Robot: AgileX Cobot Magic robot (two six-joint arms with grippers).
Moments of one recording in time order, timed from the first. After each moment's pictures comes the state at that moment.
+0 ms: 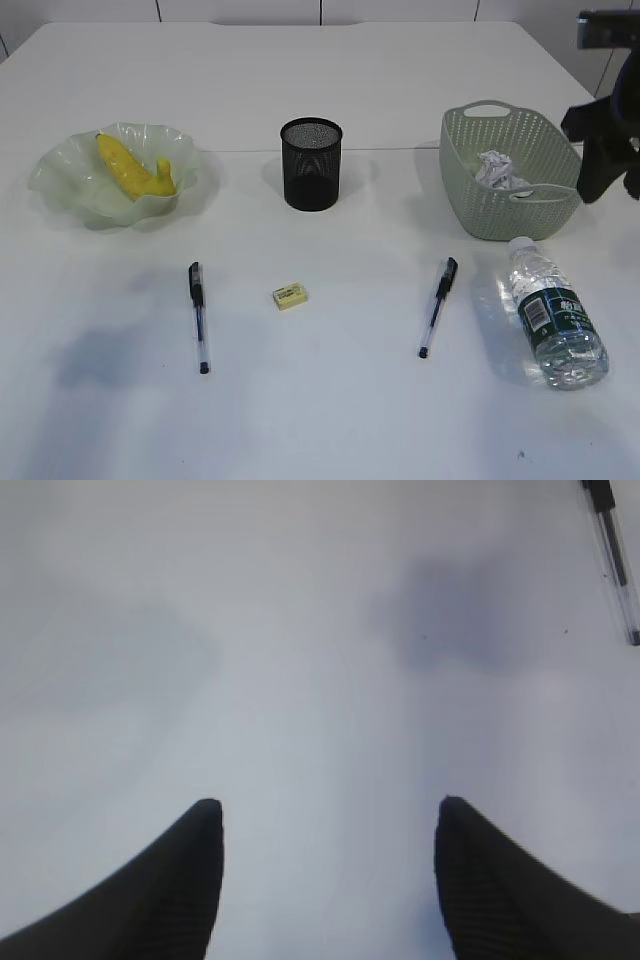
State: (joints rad) left arm -0.11 1.09 -0.86 0.05 1.01 -0.16; right arm 0.04 1.72 -1.51 0.02 1.24 -0.05
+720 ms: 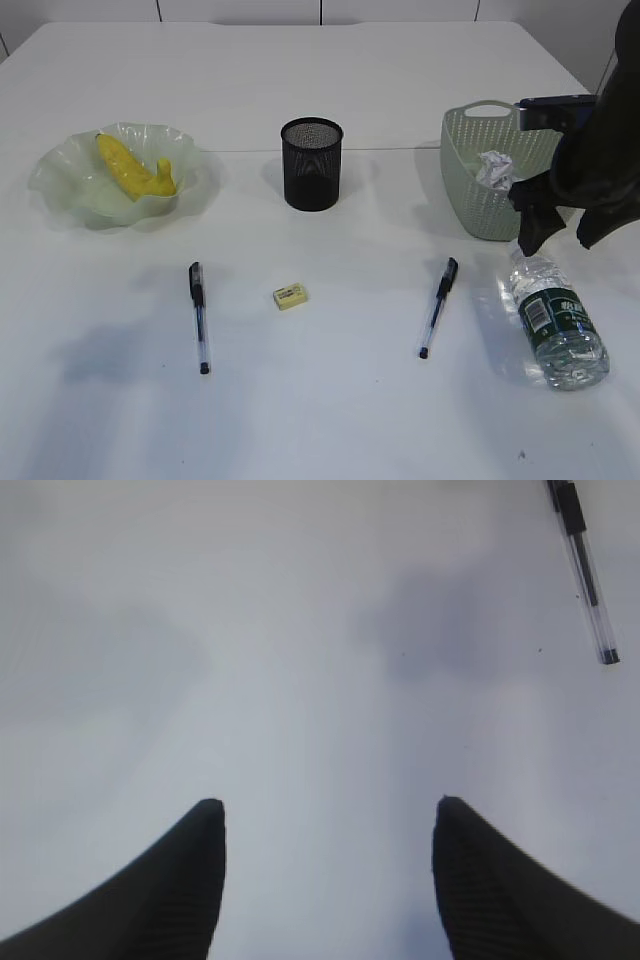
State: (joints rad) left arm -0.11 1.09 -0.86 0.02 0.98 -0.16; right arm 0.06 1.89 -1.42 0.02 1.02 -0.07
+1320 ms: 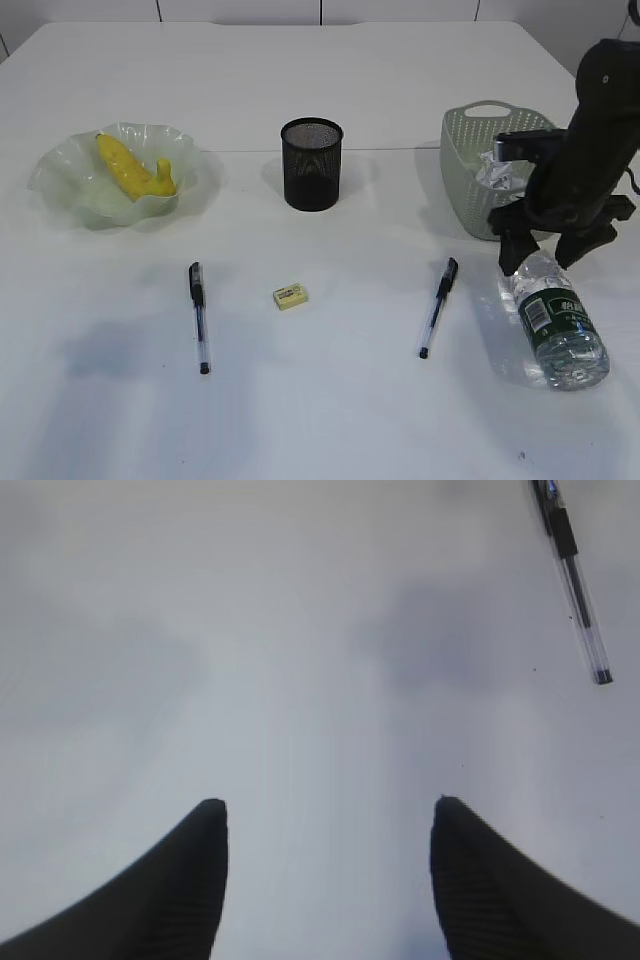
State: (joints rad) left arm -0.11 1.09 -0.86 0.02 0.95 -0.16; right arm 0.06 2.03 -1.45 0.03 0.96 -0.07
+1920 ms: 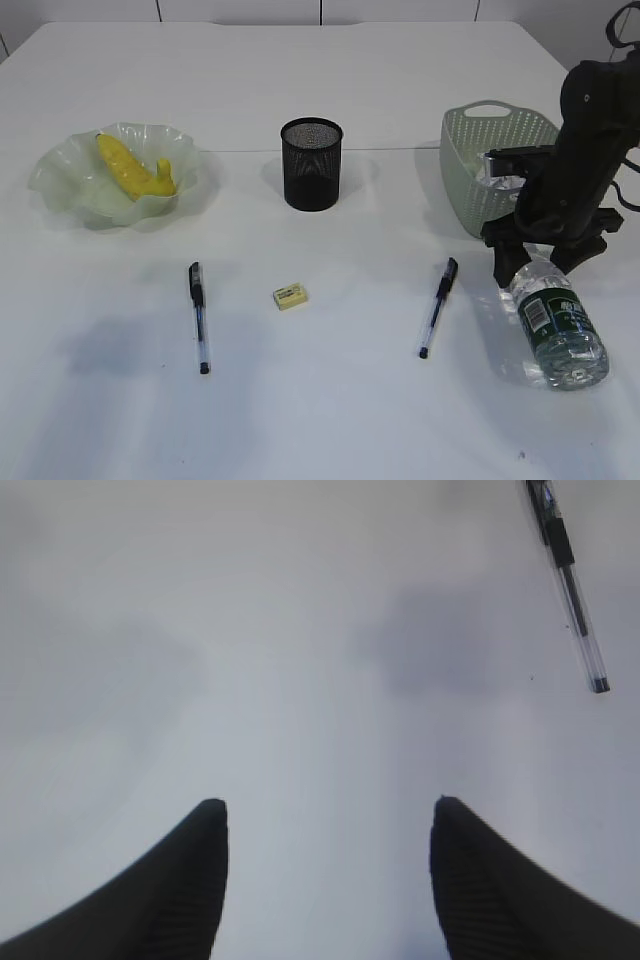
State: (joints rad) left arm -0.11 1.09 -0.86 0.02 0.94 -0.16; right arm 0.06 2.11 -1.49 0.02 0.96 -0.08
